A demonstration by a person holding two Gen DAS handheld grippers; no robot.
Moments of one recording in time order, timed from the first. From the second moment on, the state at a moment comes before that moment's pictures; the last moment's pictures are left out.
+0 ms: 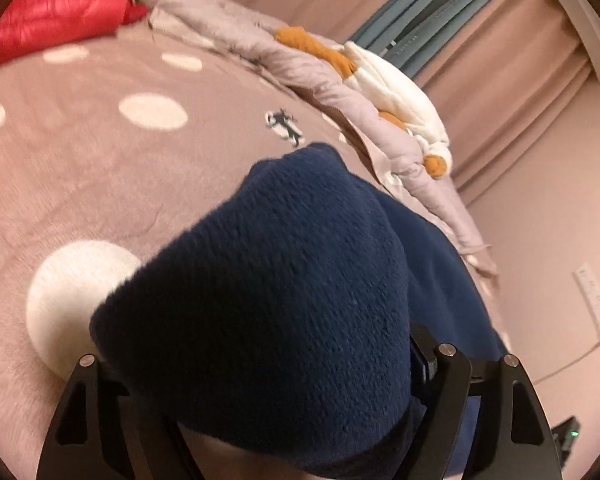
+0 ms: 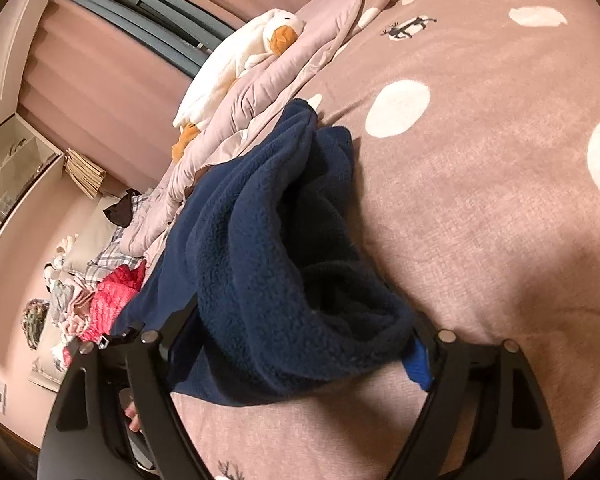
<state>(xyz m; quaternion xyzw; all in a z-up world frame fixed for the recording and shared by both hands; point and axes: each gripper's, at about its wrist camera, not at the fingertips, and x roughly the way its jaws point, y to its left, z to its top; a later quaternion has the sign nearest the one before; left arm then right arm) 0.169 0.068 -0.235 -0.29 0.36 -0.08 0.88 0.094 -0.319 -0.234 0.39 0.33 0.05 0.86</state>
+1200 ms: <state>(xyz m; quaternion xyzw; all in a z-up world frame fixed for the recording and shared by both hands) 0.116 -0.133 -0.143 -0.04 0.23 -0.29 0.93 0.044 -0.402 -0.234 0.44 0.25 -0.07 0.86</state>
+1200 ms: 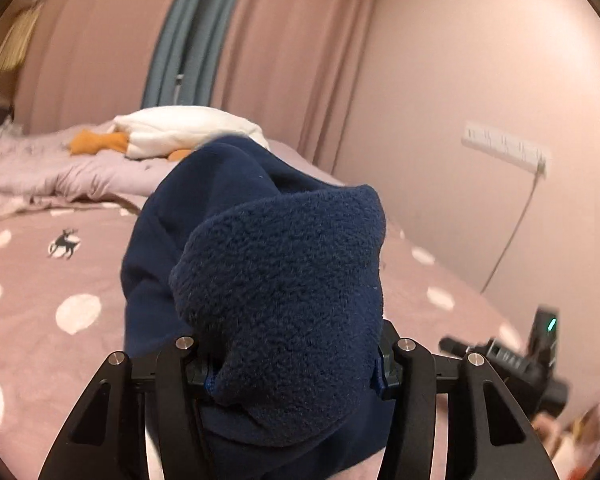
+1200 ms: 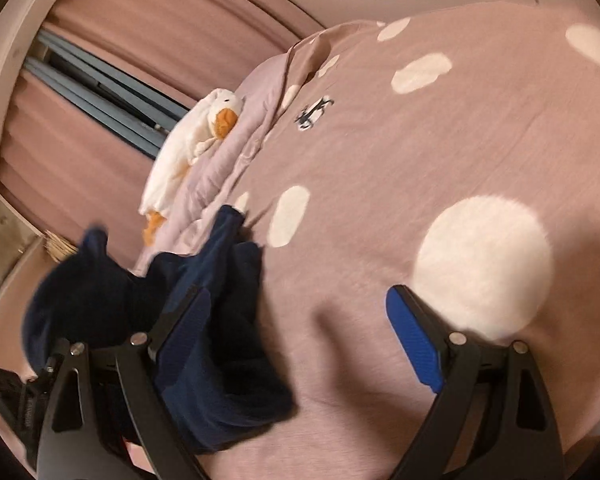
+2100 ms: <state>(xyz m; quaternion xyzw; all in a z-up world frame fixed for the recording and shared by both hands) 0.140 -0.140 -0.156 -0.10 0.29 -0.25 0.92 0.046 -0.400 -0.234 0.38 0.27 -0.12 0.88</state>
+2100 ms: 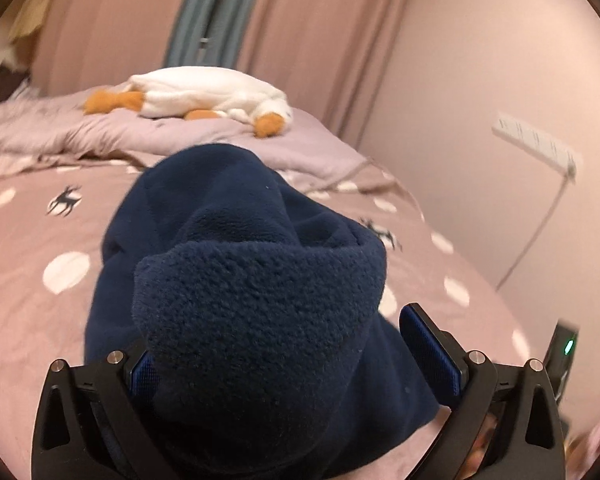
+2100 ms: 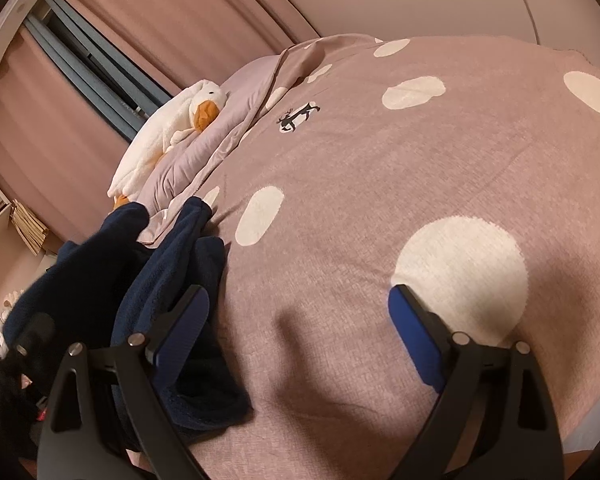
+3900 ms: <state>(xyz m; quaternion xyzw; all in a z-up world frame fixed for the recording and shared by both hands) 0.208 -0.053 -0.213 -0.24 0.39 -0.15 0.88 0.122 -0.323 -0.159 0.43 0.27 0.11 0.85</state>
